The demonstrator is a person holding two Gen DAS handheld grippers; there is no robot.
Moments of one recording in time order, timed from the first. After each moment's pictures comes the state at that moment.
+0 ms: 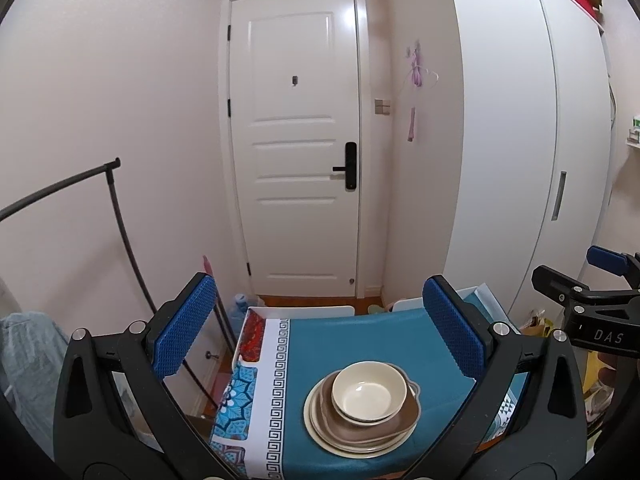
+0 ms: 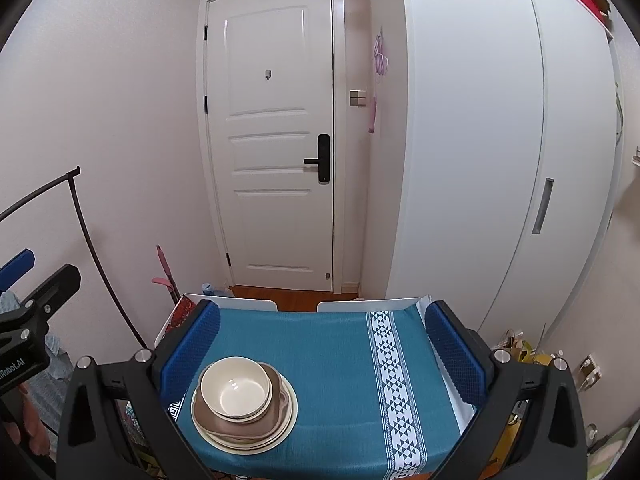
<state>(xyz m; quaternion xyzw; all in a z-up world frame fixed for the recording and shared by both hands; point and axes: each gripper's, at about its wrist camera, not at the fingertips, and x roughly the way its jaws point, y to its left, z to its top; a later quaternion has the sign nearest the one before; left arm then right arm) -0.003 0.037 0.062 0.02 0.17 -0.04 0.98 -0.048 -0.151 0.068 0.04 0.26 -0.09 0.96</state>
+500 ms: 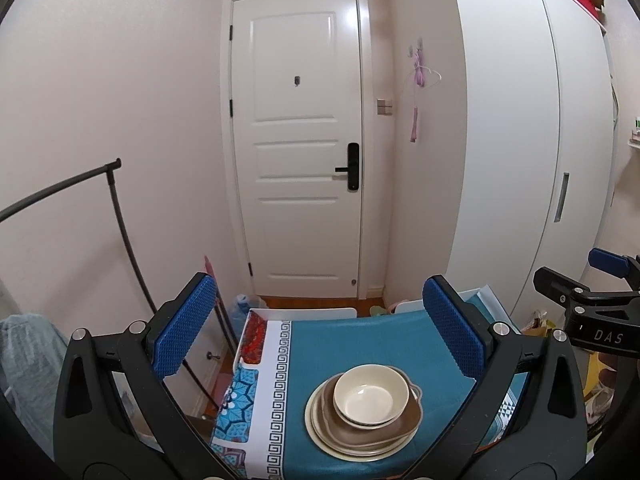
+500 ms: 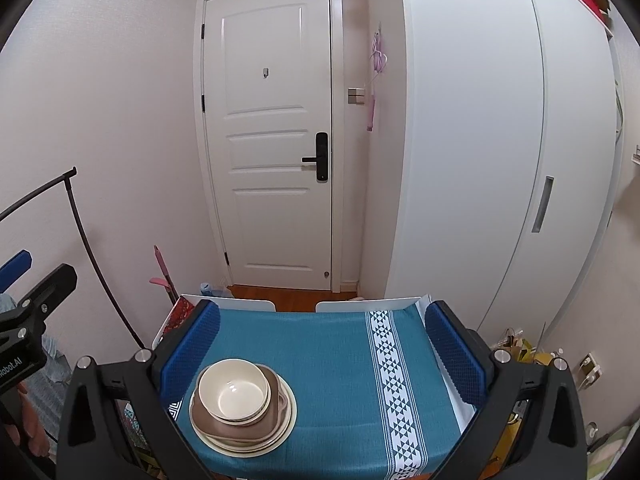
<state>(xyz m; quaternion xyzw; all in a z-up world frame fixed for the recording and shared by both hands) 0.002 0.039 0.061 0.02 0.17 -0.03 0.98 -0.045 -0.154 0.068 0.04 0.26 -0.09 0.96</state>
